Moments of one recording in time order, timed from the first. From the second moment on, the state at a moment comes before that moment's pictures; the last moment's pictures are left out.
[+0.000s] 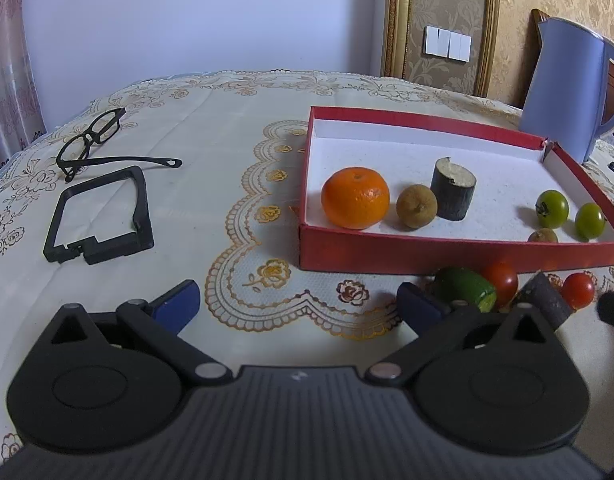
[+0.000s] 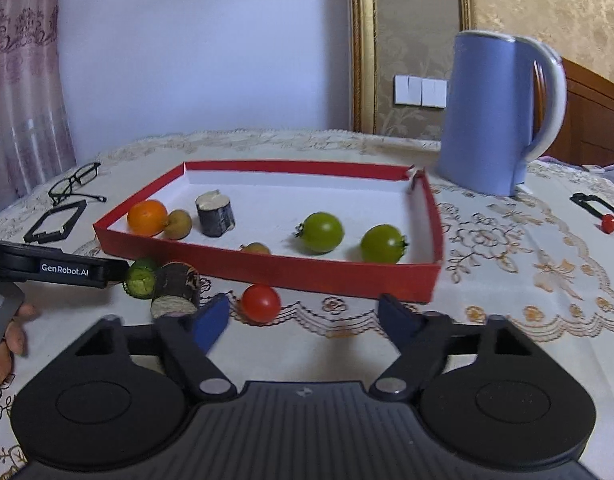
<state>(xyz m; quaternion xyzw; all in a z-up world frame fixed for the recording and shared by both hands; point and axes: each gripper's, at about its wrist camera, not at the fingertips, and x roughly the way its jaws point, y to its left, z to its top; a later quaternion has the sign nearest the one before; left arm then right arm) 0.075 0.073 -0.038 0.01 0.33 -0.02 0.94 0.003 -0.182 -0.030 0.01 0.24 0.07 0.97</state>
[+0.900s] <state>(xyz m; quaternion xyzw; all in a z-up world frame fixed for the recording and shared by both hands) 0.074 0.074 -0.038 0.01 0.33 -0.02 0.94 0.016 -0.163 -0.037 -0.01 0.25 0.09 0.96</state>
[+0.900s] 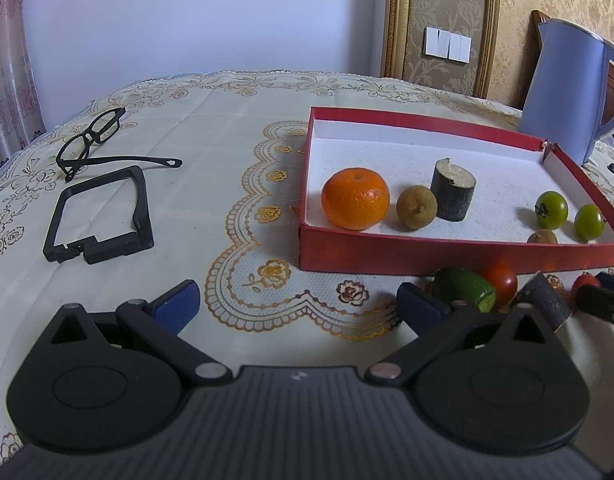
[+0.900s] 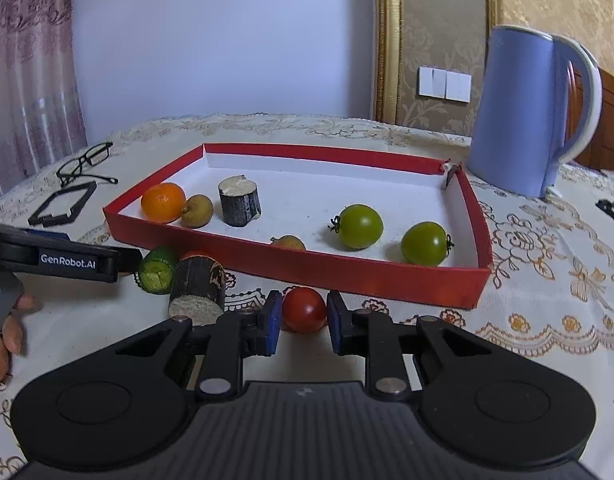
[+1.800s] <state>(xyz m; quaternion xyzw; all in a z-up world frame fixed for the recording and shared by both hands) 0.075 0.075 -0.038 0.01 0.33 -0.02 0.94 0.101 -0.128 -0.018 -0.06 0.25 0.08 0.96</state>
